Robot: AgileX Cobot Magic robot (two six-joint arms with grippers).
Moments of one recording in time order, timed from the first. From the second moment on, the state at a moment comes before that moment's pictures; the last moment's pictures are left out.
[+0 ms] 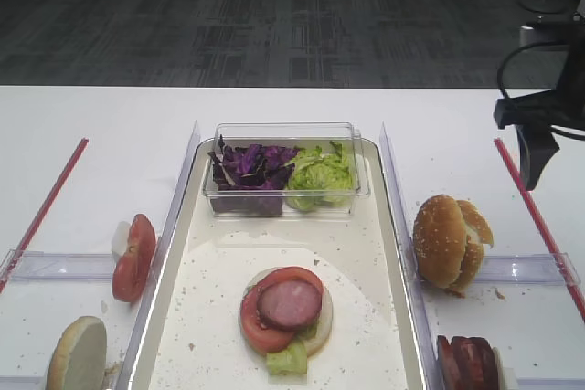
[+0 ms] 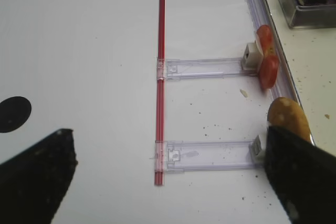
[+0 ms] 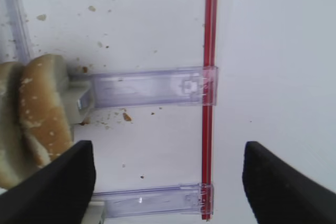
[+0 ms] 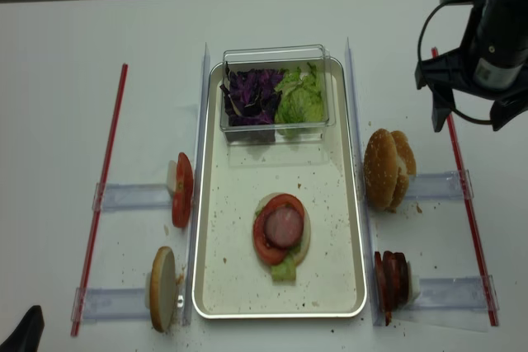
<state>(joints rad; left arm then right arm) 0.01 -0.02 -0.49 0.07 1.19 -0.06 0.10 1.65 -1.23 0.03 1.21 0.15</state>
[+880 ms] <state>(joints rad) 0.01 -0.02 -0.49 0.07 1.19 -0.06 0.01 1.50 -1.11 0.07 1.22 0.07</state>
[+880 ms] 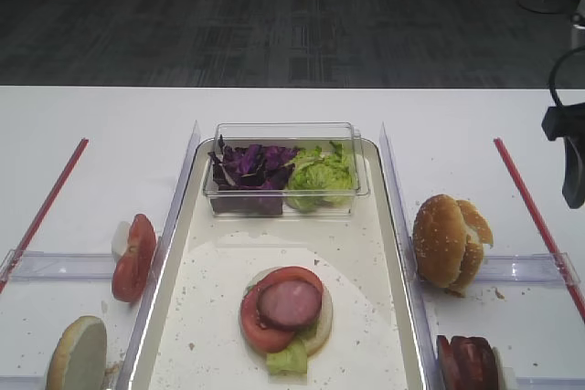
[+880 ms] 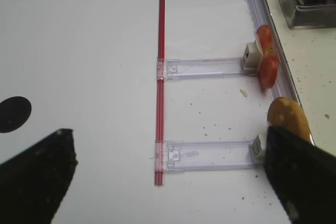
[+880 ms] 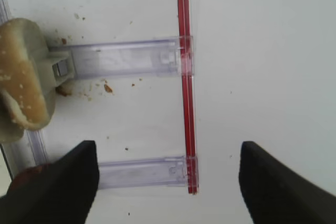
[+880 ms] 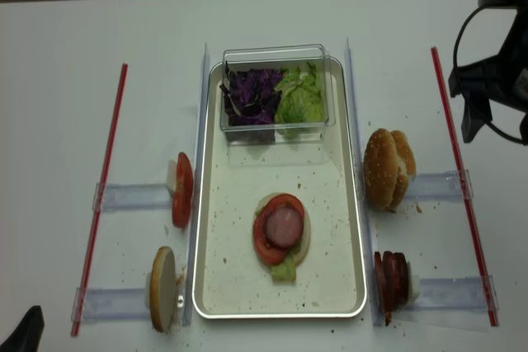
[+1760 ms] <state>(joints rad) 0.01 -0.02 -0.49 0.07 1.19 -0.06 0.01 0.79 -0.48 0.07 1.09 0.03</state>
